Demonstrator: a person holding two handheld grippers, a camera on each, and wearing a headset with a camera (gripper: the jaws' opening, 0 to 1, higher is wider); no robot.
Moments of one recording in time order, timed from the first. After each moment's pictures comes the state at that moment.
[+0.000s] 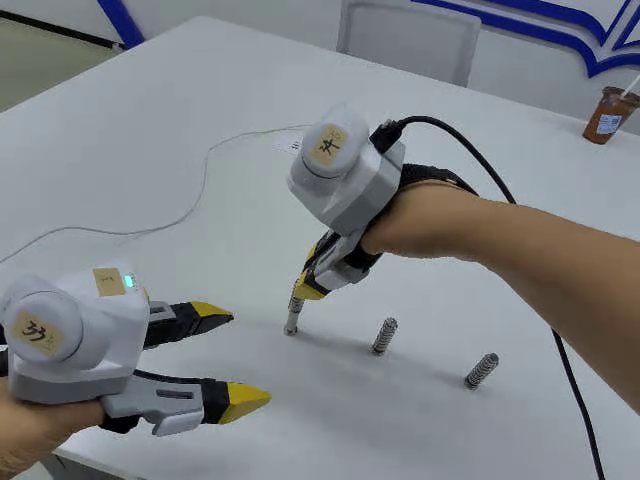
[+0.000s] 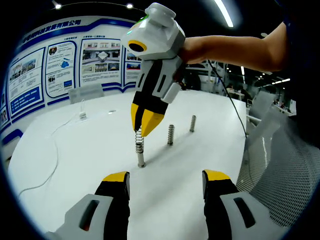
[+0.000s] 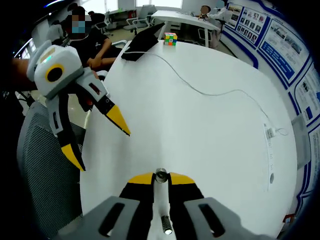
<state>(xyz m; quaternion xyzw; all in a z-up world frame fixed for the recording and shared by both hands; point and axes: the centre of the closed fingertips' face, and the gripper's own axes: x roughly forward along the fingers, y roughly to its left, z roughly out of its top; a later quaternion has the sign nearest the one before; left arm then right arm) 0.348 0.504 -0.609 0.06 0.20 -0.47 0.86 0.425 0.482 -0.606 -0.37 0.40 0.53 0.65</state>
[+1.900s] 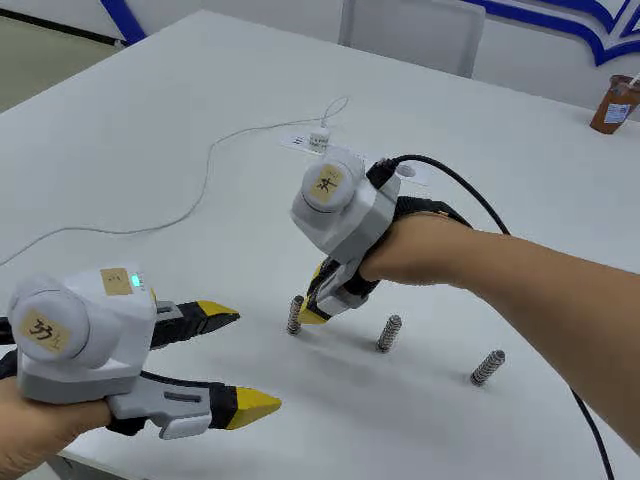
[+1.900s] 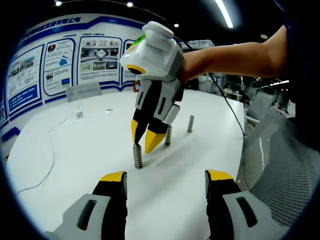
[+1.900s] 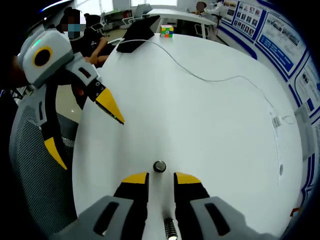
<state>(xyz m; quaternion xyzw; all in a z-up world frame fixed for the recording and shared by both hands) 0.349 0.499 -0.610 0.06 0.20 -0.48 0.85 0.425 0.468 -0.641 -0.36 0.41 0.52 0.66</state>
